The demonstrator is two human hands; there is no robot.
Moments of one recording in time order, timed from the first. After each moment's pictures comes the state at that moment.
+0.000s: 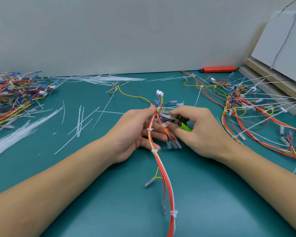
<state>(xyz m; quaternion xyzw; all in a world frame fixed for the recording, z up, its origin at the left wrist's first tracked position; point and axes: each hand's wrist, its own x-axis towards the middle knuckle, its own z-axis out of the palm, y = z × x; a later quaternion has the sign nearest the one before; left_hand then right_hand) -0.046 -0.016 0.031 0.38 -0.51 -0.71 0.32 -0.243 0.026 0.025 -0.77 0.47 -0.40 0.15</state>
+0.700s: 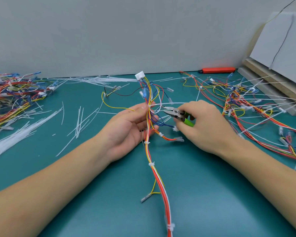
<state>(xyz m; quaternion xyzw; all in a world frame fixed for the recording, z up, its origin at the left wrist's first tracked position) -0.036 -0.032 0.021 0.29 -0.39 -0.78 0.39 -0.259 0.017 0.023 -0.76 0.57 -0.32 0.00</state>
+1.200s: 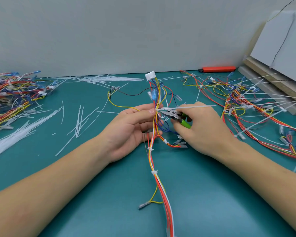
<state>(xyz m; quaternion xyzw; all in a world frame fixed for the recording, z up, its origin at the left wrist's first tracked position) -0.037 -0.026 0.022 0.27 -0.46 -0.77 0.36 -0.249 0.020 0.022 -0.76 0.58 -0.30 0.01</state>
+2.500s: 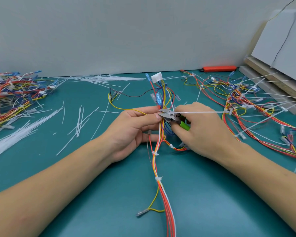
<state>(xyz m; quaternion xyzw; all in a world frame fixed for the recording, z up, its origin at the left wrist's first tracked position) -0.039 -0.021 0.021 0.28 -0.49 -0.75 0.35 -0.240 0.028 0.028 -0.77 0.56 -0.30 -0.03</state>
